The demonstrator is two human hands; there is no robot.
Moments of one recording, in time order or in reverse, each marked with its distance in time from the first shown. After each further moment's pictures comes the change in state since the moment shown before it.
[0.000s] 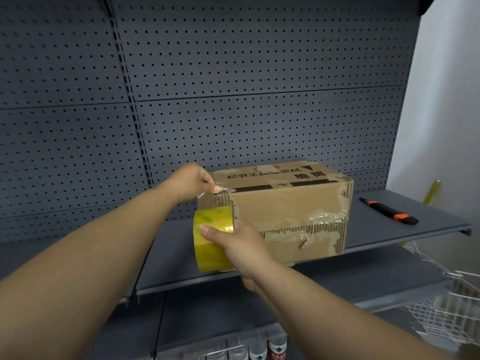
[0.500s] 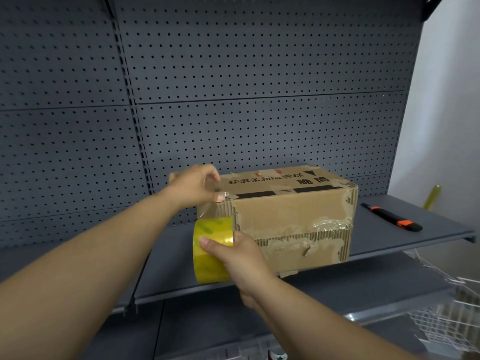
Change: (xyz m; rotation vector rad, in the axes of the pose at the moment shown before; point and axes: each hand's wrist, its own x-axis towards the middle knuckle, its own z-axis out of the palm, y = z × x) left_hand 0.005 -0.013 0.005 0.174 0.119 0.053; right_hand 0.000 0.008 0.005 0.073 -0.009 -0.001
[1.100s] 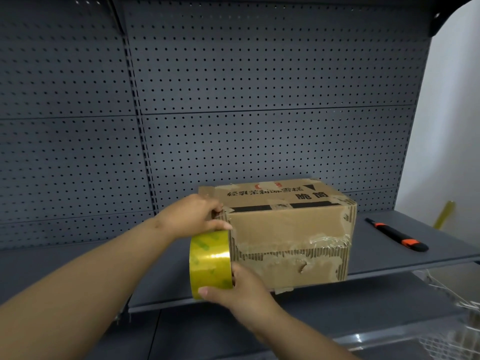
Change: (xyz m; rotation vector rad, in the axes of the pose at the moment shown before) left_hand -0.014 0.003 0.010 0.260 -0.161 0.237; right_hand -0.014 0.010 -0.030 -0.283 -0.164 0.004
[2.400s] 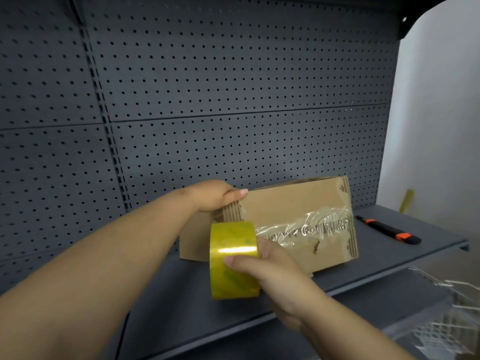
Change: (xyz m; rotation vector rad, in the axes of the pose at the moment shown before) left_hand 0.102 -0.021 -0.017 -0.144 -0.168 0.080; right_hand 0.045 -0.040 -0.009 0.257 0.132 -0.081
